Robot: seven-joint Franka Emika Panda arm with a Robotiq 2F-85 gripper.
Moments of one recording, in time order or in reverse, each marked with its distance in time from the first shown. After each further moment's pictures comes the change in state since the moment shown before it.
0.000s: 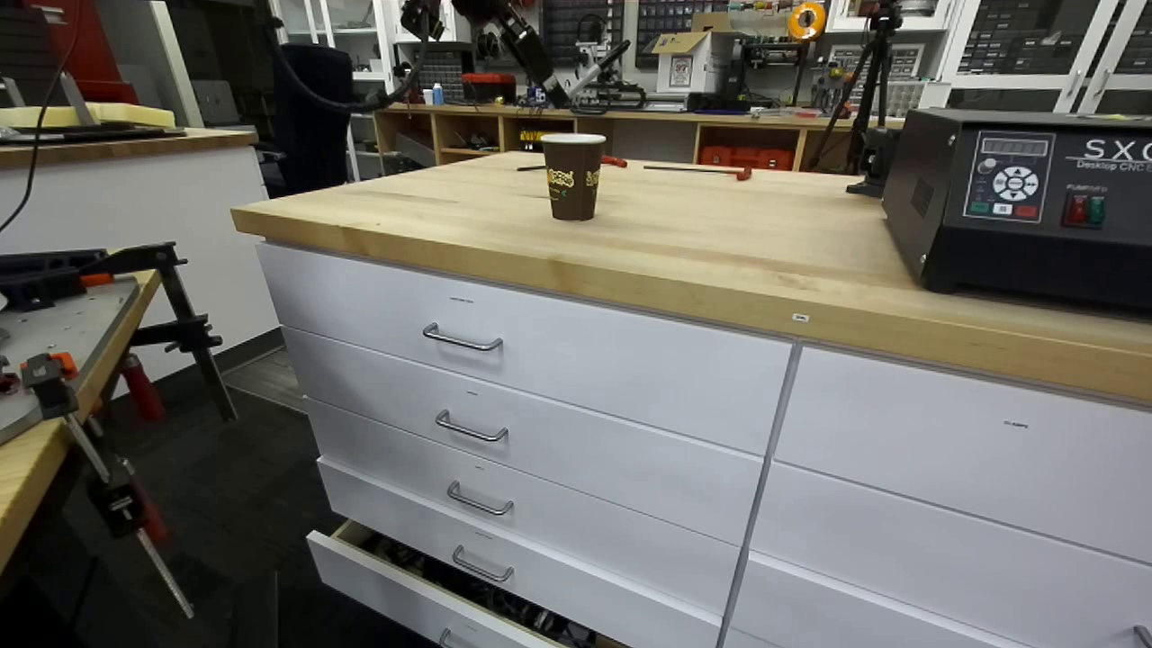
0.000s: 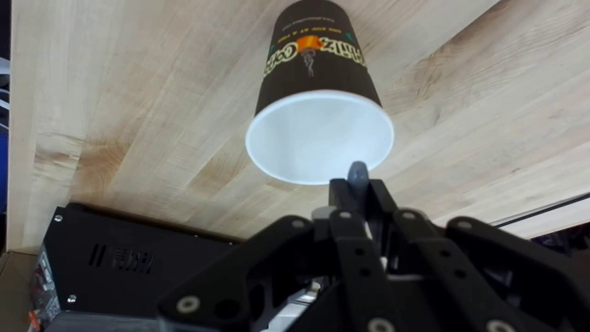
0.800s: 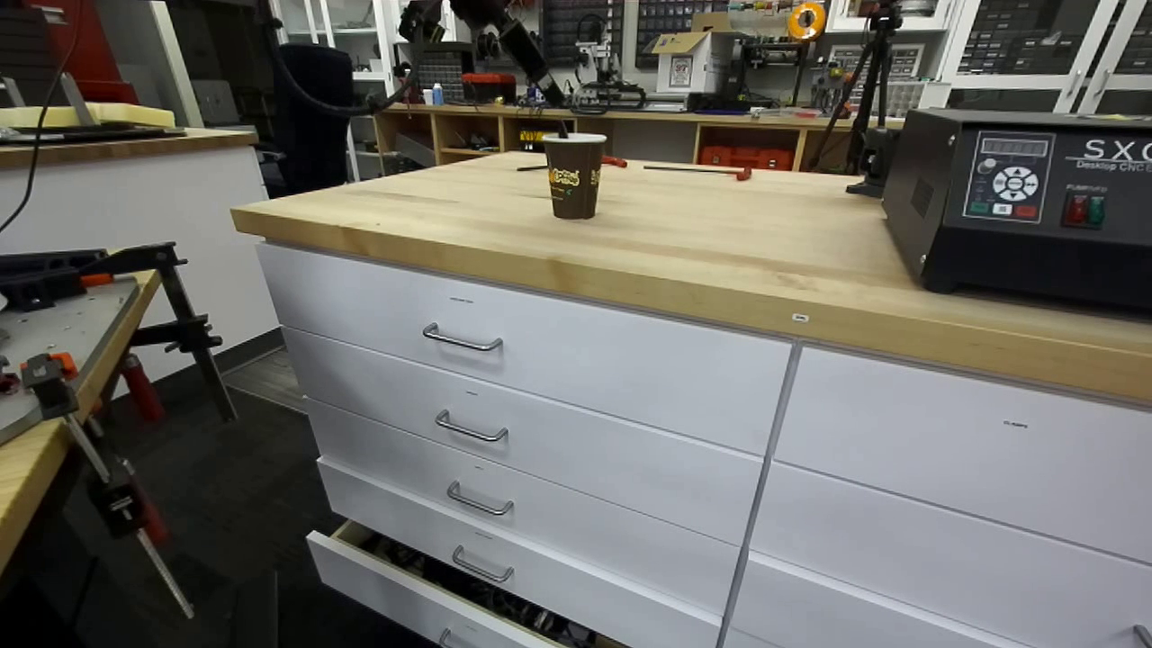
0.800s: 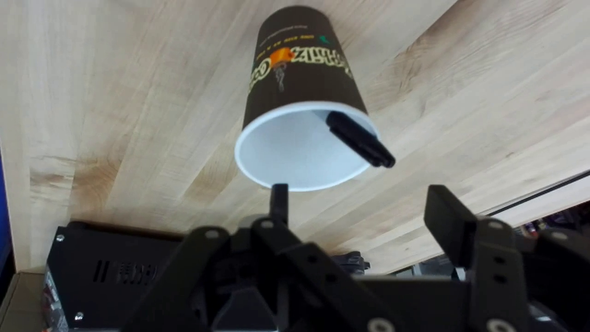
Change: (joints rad) arm 0.013 0.011 0.010 0.014 -0.028 -0.003 0.128
